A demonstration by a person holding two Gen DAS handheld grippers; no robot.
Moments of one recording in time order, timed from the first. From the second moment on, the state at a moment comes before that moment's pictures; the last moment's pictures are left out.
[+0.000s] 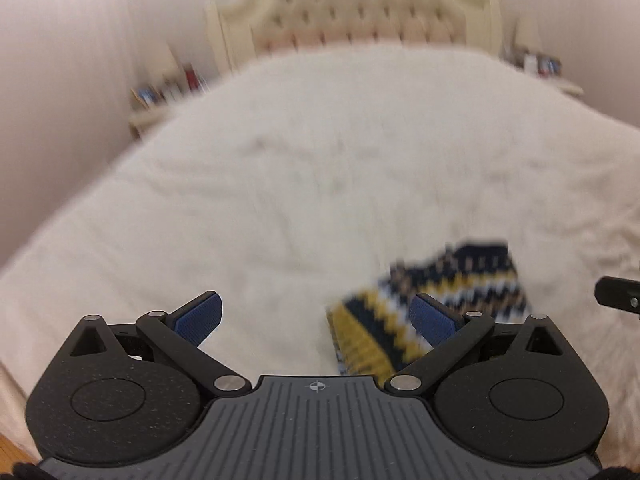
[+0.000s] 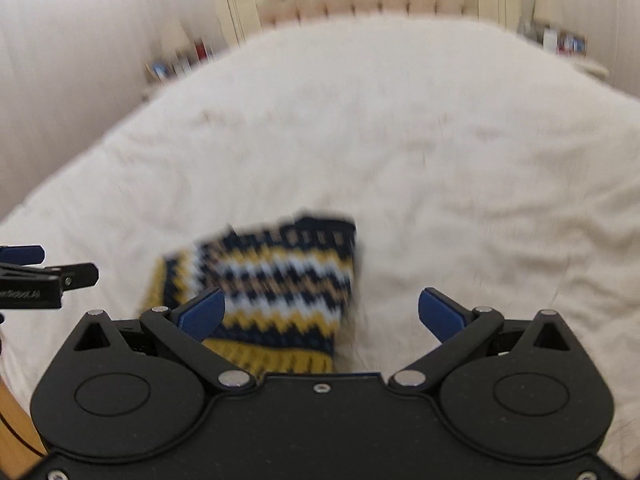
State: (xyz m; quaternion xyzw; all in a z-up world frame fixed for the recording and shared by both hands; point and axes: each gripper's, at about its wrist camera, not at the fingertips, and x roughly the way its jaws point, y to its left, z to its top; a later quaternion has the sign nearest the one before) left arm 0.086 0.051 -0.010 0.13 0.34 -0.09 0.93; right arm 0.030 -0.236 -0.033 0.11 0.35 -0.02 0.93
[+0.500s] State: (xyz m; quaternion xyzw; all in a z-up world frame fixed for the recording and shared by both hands) left arm 0.025 0.043 0.010 0.05 0.45 -0.07 0.89; right arm -0.032 -0.209 0.022 0.06 0.37 -0.09 0.92
